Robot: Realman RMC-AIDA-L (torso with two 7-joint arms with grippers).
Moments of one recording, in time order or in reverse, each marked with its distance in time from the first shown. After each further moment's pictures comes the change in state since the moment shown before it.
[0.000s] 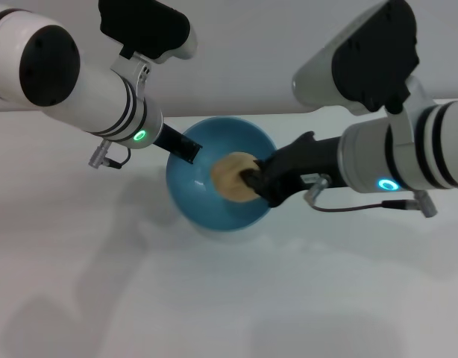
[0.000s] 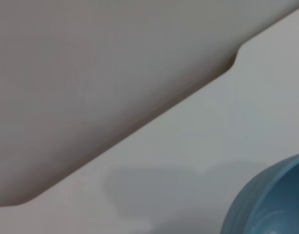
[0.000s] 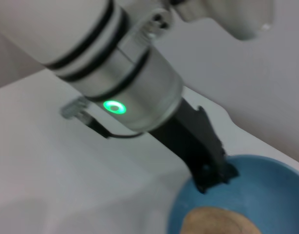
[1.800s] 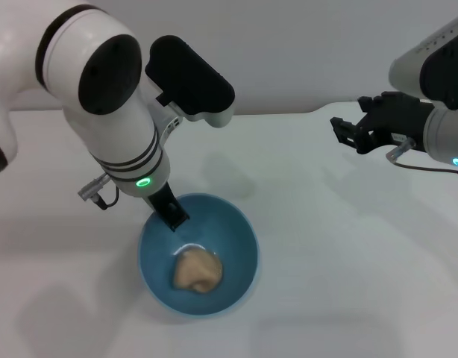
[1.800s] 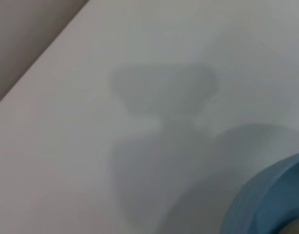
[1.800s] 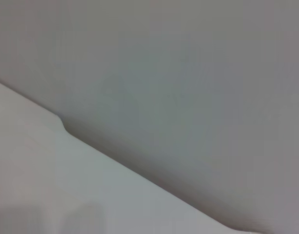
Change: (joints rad) left arm -0.058 -0.011 0.156 0.079 0.060 -0.378 0.008; right arm -0.170 0.009 0.092 0.079 -0.223 -0.337 -0.101
